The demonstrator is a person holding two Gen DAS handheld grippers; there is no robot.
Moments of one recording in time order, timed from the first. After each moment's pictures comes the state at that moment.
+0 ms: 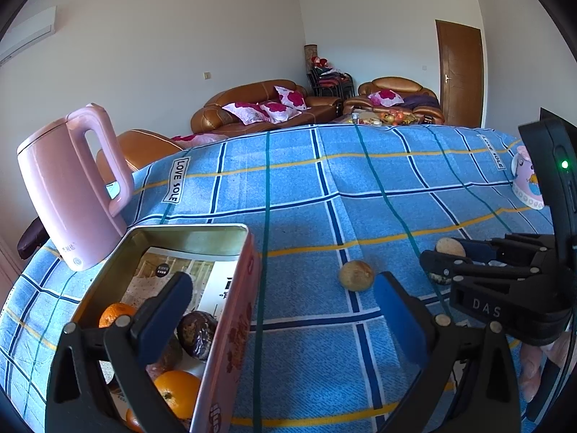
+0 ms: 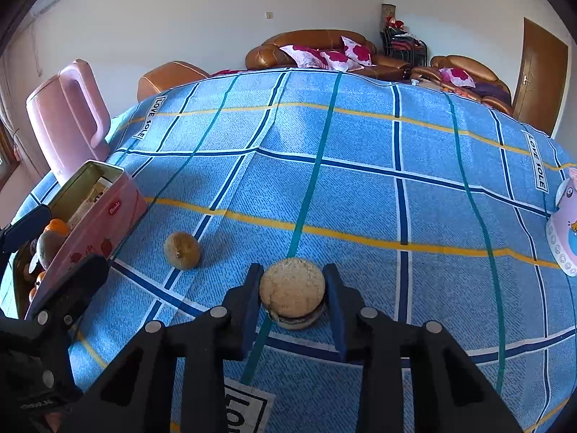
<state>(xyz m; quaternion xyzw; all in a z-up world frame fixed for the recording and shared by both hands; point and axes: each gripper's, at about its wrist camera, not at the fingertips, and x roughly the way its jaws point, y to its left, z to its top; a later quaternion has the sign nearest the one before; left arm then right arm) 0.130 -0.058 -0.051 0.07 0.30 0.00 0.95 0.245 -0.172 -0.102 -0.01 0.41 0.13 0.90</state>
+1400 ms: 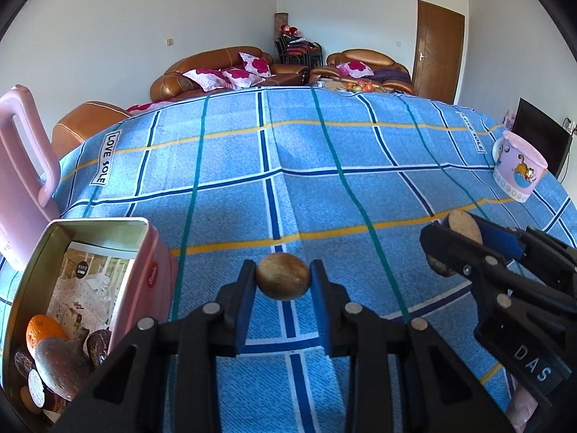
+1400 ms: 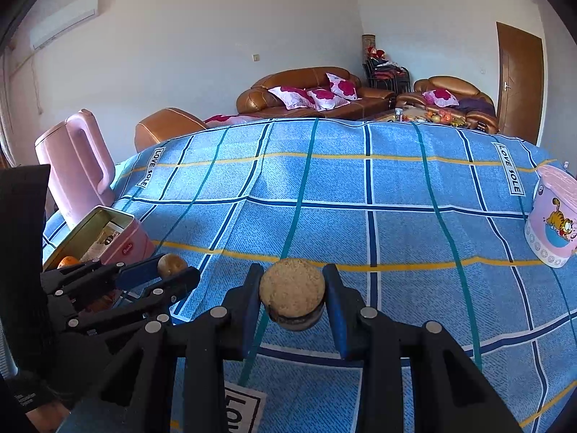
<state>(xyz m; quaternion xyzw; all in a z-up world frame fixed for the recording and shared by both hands) 0.178 -0.090 -0.075 0.04 0.38 -0.07 0.92 0.224 -0.189 -0.078 0.03 0.33 0.11 0.94</state>
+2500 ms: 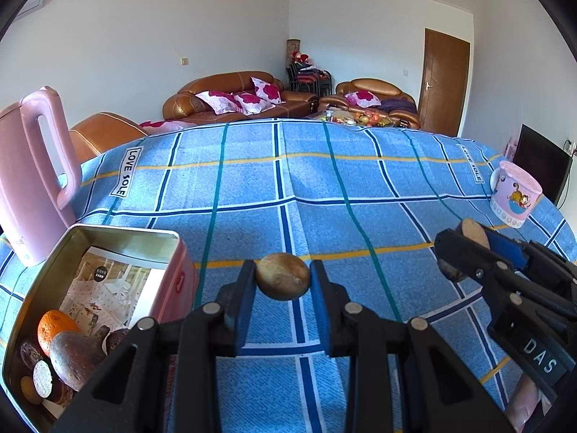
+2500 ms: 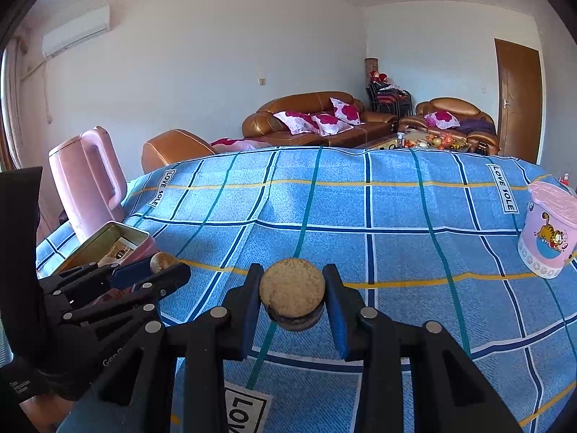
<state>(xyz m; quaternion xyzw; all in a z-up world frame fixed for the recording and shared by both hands) 0.159 -0.077 -0.061 0.01 0.32 -0.06 0.95 0.204 -0.193 -0.067 0.03 0.27 0.11 0.95</state>
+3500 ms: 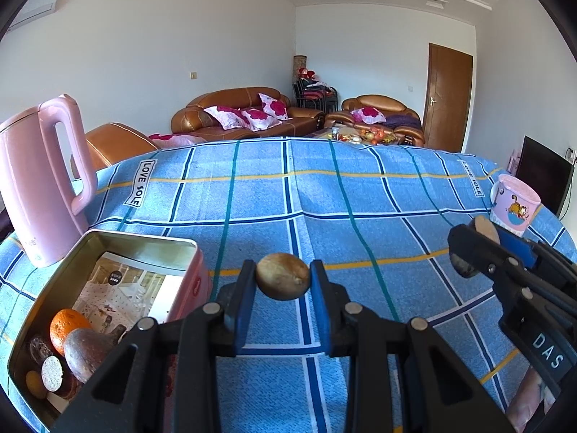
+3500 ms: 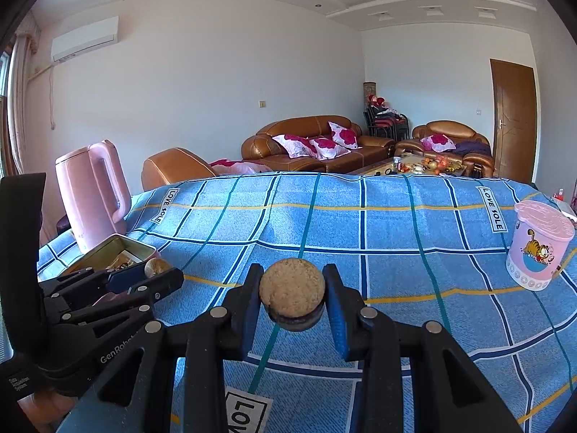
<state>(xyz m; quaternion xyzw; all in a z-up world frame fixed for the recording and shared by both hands) 0.143 -0.073 -0.053 0.01 0.28 -0.05 0.96 0.186 -0.192 -0.057 0.02 0.22 0.11 0.97</state>
